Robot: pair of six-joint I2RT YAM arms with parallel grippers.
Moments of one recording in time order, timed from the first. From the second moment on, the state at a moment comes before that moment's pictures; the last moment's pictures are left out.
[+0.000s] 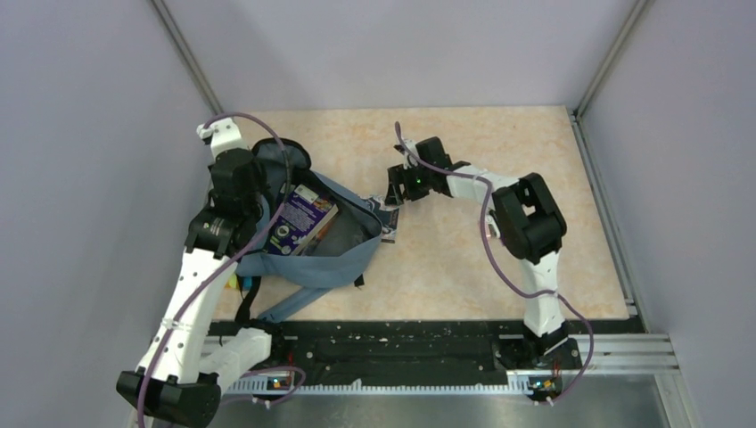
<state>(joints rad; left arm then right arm) -0.22 0.98 1.16 -0.52 -0.57 -0.24 0.51 2.11 1.46 -0.12 -0.40 0.17</state>
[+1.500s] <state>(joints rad) -0.22 0.96 1.14 -0.52 -0.41 -0.26 0.50 2.10 1.36 -0.08 -0.70 0.26</state>
